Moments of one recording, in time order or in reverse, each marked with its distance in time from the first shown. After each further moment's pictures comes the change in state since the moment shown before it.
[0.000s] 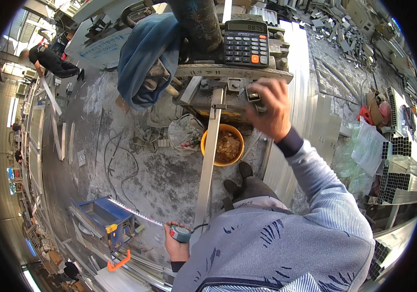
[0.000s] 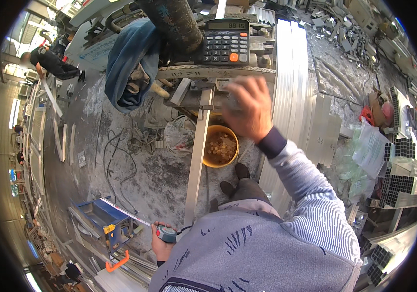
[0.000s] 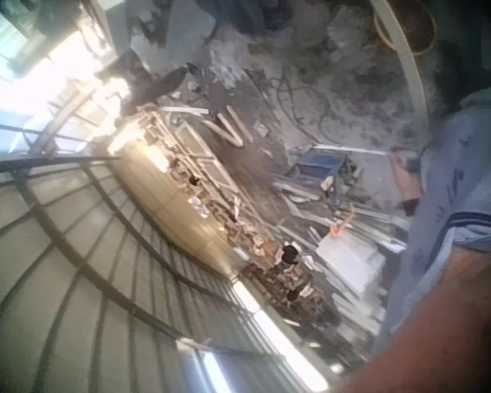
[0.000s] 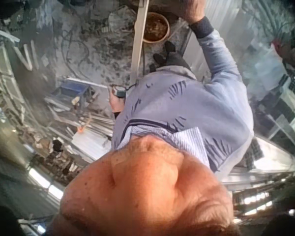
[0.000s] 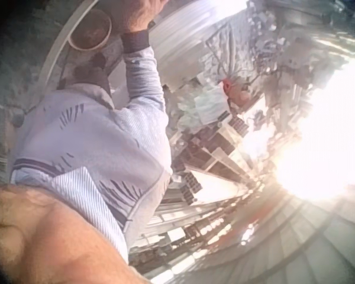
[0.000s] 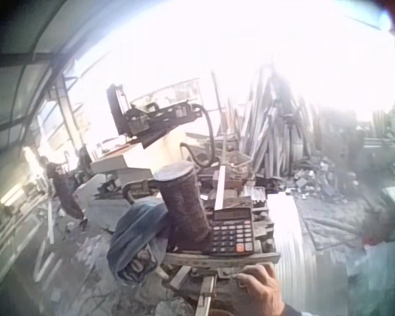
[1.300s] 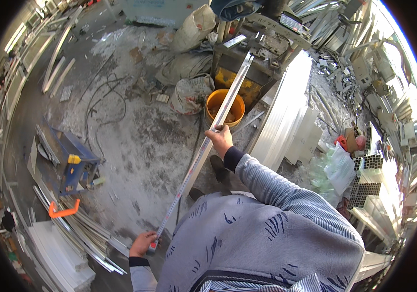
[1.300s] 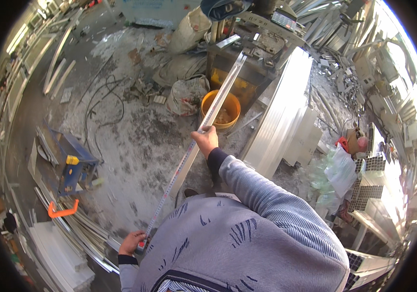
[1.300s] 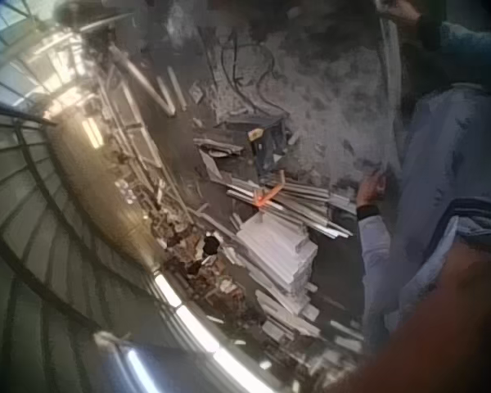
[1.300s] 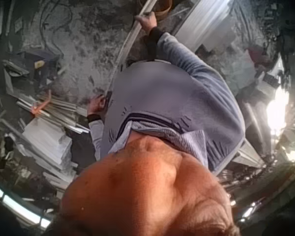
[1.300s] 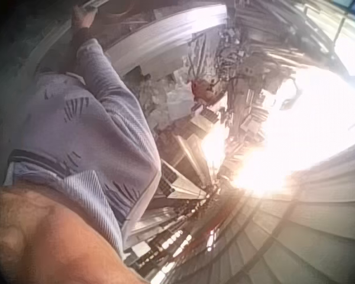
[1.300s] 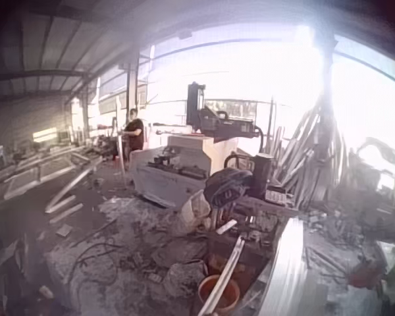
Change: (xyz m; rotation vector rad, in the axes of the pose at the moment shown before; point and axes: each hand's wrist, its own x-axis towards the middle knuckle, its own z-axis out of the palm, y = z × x) left_hand -0.111 0.025 -0.471 1.010 -0.398 -0.267; right_hand -0.334 -0.330 0.067 0.581 -0.561 1.201
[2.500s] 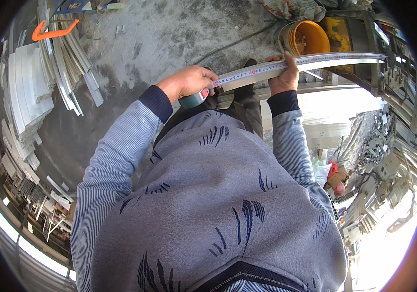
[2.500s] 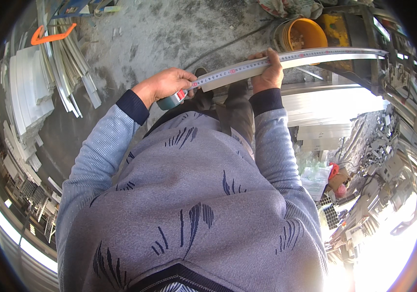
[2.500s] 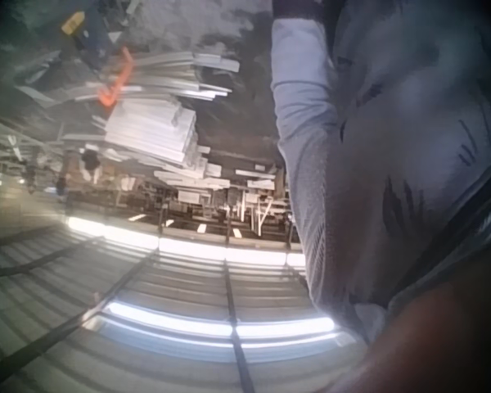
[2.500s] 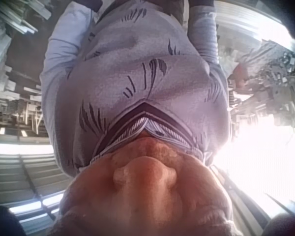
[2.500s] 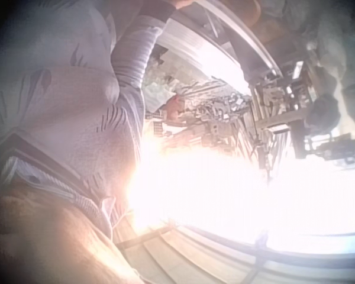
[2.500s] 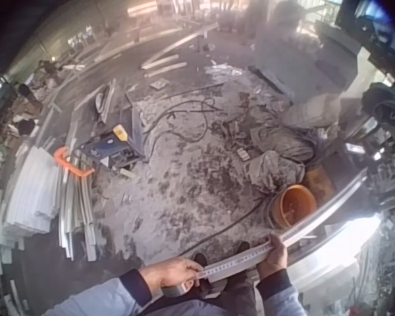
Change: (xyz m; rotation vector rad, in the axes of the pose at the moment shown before) left_hand 0.138 0.108 0.072 -0.154 -0.031 0.012; right_hand -0.015 0.070 0.041 0.703 -0.302 0.415
